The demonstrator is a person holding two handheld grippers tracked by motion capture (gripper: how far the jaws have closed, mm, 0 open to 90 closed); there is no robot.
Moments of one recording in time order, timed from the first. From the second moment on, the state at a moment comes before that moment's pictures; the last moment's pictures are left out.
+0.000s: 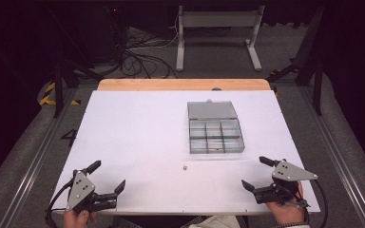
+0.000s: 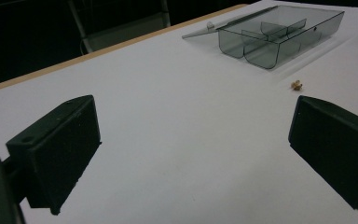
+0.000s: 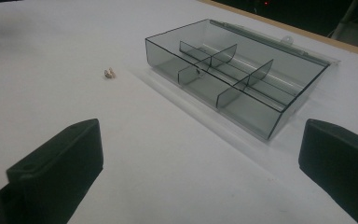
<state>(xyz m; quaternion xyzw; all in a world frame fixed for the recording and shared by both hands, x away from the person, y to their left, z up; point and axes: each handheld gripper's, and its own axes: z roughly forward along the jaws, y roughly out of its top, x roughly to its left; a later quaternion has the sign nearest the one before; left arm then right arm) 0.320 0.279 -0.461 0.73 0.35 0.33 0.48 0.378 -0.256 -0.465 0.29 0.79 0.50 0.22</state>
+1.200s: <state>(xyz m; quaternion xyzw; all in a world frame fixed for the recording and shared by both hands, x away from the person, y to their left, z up) 0.319 0.278 -0.460 0.74 0.35 0.33 0.48 0.380 -0.253 -0.459 0.28 0.79 0.50 0.22</state>
